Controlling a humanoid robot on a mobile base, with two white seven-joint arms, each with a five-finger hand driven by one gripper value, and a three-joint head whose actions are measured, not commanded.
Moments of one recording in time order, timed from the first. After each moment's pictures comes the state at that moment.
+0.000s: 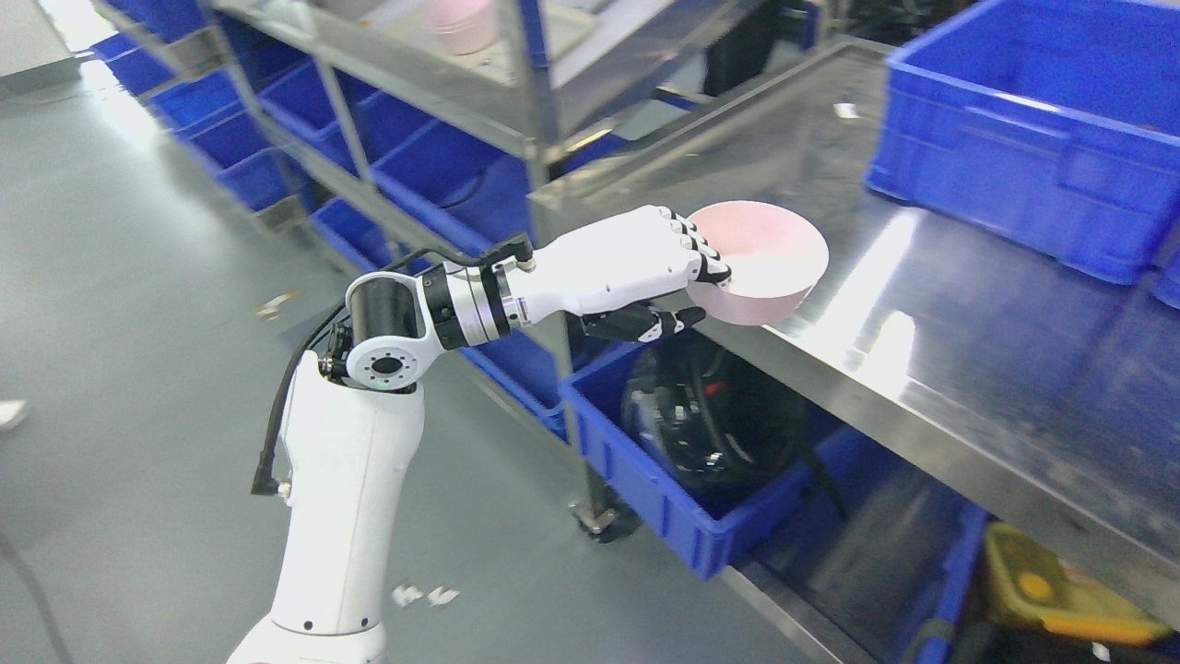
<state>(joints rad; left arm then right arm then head) -0.55 0.00 -0.09 -1.59 -0.55 -0.78 -0.93 0.00 0.00 0.05 0.00 0.05 -0.08 -0.03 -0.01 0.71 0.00</state>
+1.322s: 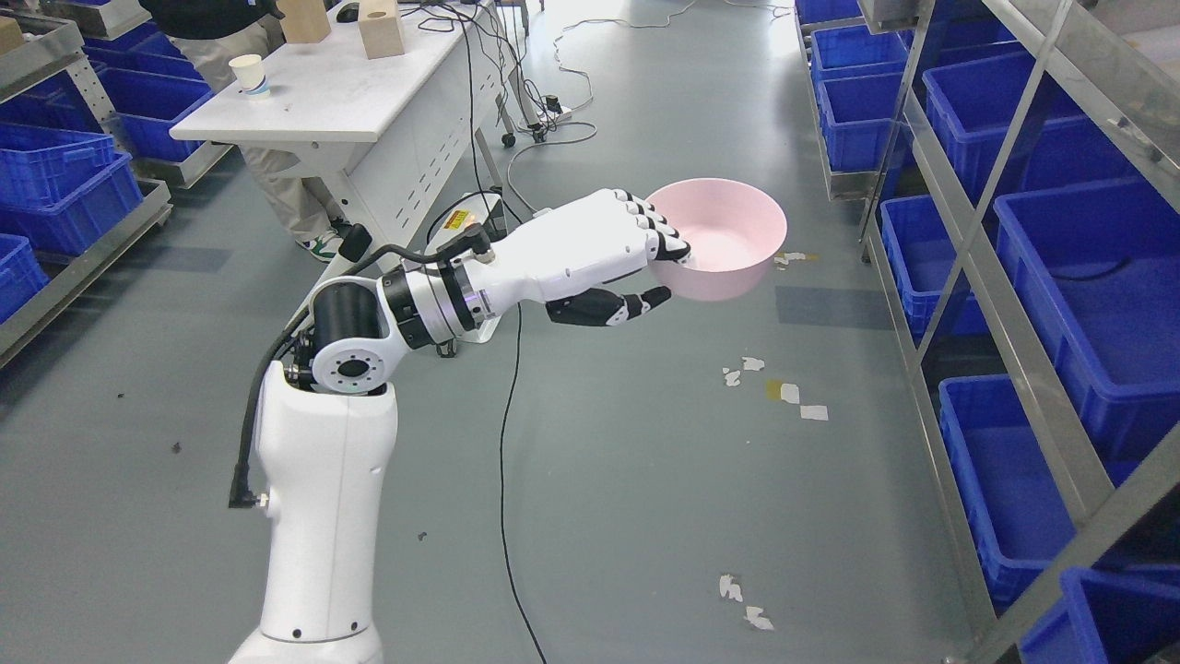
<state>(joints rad) -0.53 0.00 -0.01 -1.61 -0.55 -0.79 -0.94 0.00 0.00 0.05 0.00 0.05 -0.08 -0.03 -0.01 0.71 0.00</state>
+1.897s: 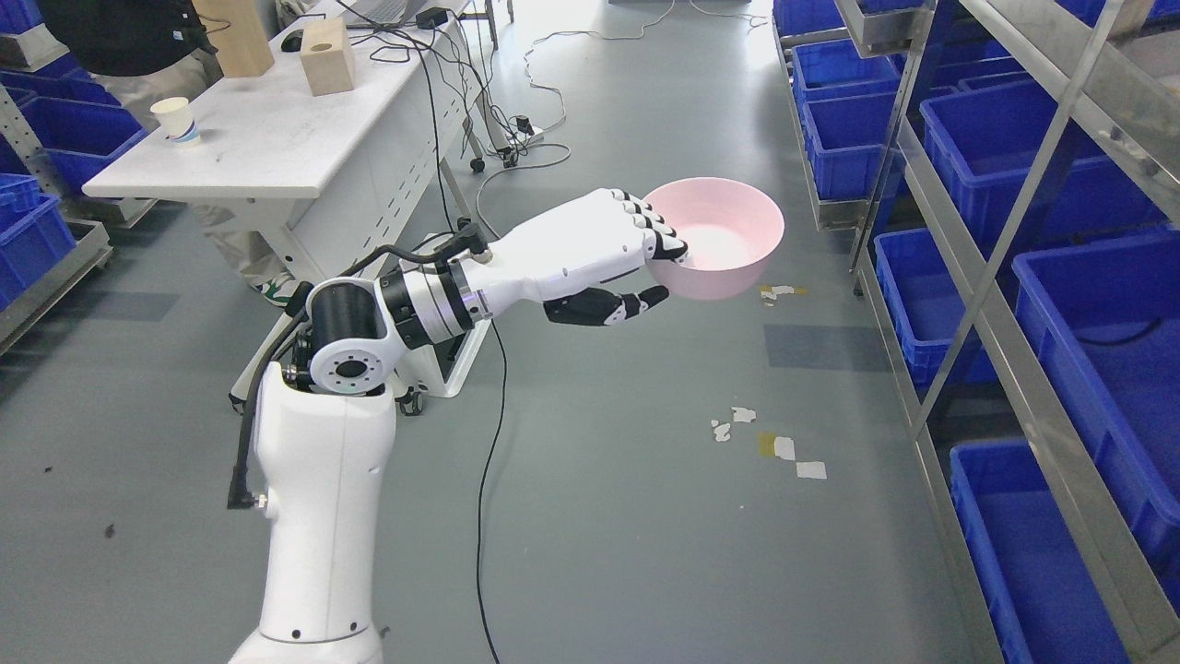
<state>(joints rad) -0.53 0.00 0.00 -1.61 -0.55 -0.79 -0.94 0.00 0.00 0.05 0.00 0.05 -0.08 -0.03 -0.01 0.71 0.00</state>
